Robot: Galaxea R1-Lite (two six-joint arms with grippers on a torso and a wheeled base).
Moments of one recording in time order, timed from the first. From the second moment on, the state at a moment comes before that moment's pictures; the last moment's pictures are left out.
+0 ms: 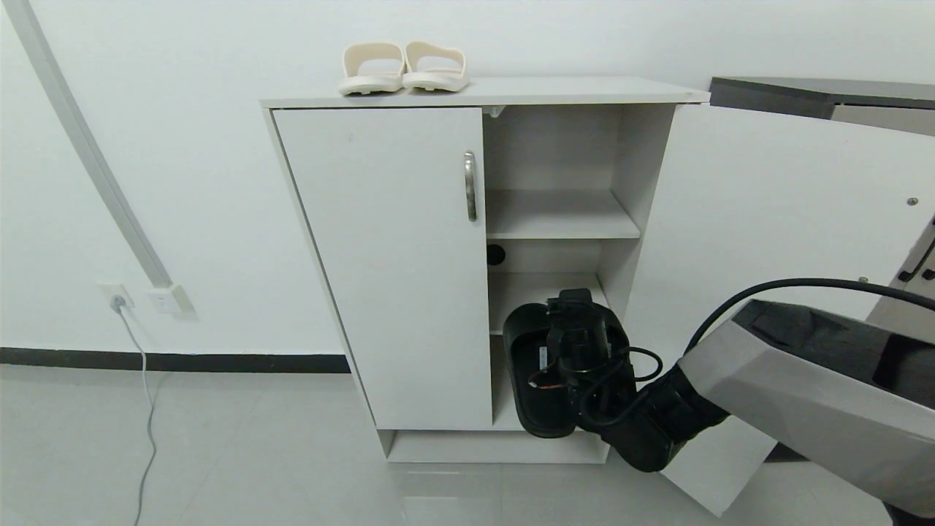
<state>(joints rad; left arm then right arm) 0.00 0.00 0.00 0.00 -0.03 0.02 0.70 2.33 -1.19 -0.87 -0.66 0.17</state>
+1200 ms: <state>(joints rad) 0.00 0.00 0.00 0.00 -0.03 0.02 0.68 2.41 -1.20 -0.98 -0.68 0.15</state>
